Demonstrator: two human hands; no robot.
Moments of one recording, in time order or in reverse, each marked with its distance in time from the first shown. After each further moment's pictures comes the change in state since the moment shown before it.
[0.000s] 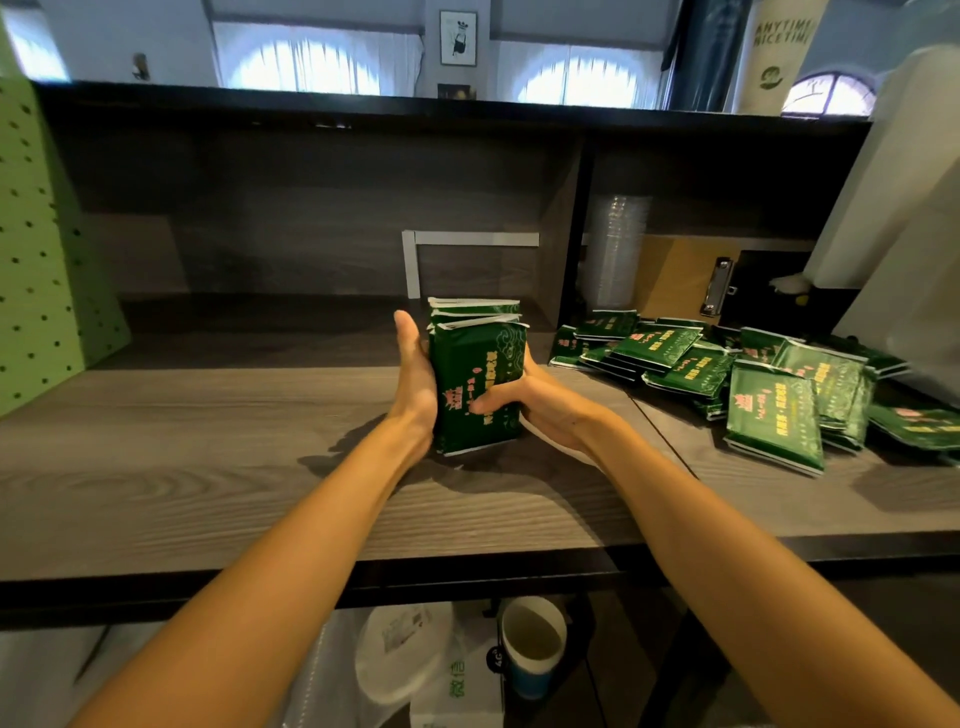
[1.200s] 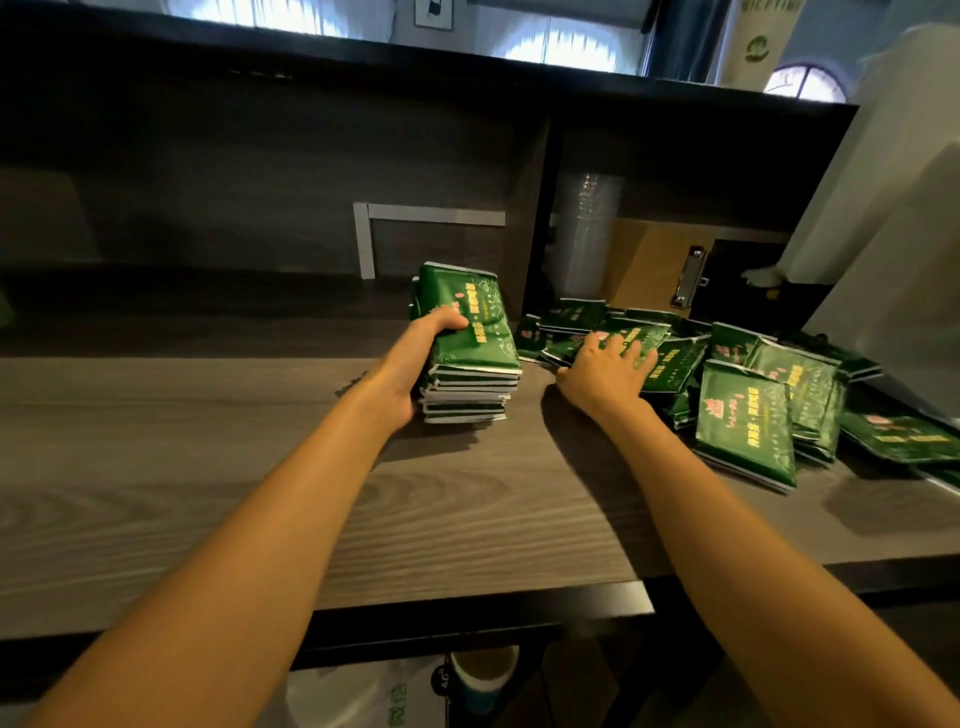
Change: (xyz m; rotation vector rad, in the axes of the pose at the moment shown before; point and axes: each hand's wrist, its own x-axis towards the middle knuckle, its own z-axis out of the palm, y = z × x) left_hand 0.054 -0.014 0.026 0.020 -0.032 -0.342; right_hand 0.017 0.027 -0.104 -1.294 0.641 0.516
